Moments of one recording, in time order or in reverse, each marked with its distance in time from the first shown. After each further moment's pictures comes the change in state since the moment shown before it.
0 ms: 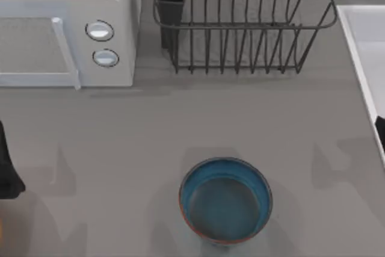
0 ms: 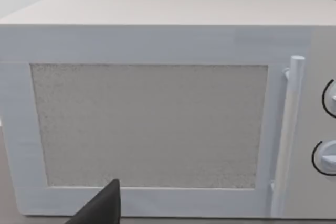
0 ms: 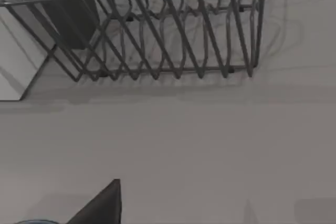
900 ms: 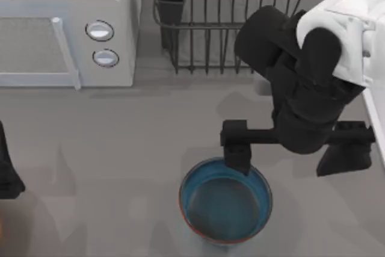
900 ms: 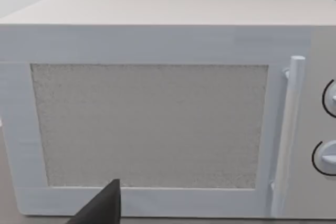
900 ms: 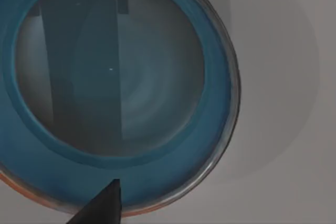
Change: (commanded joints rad) left arm 0.000 0.000 0.000 0.000 0.000 0.000; right arm 0.390 1.247 0.942 -0.832 -0.012 0.453
